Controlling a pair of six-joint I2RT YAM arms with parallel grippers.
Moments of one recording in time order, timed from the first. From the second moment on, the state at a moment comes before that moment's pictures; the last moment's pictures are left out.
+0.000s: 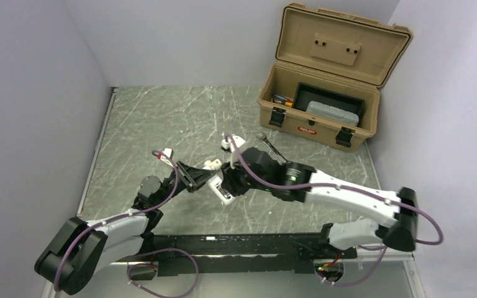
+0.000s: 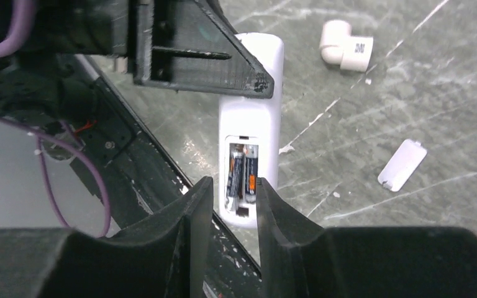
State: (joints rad) left arm -0.49 1.03 0.05 1.04 0.39 -1.39; right arm 1.16 1.33 1.19 -0.55 0.12 0.41
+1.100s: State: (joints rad) left arm -0.50 0.92 0.07 0.91 0.50 -1.44; right arm 0.97 0.98 0.55 0.29 -0.72 -0.30
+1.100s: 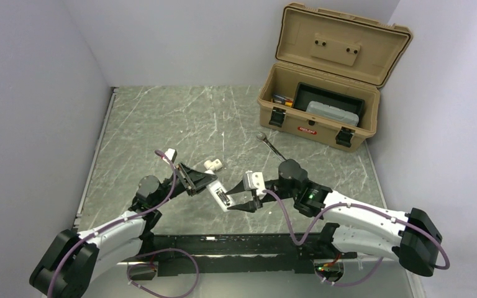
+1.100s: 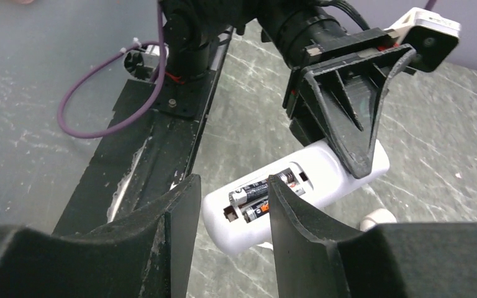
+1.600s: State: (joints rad) left arm -0.50 0.93 0.07 0.92 0.50 -1.46; right arm 0.94 1.07 0.57 0.29 -0.91 -0.43
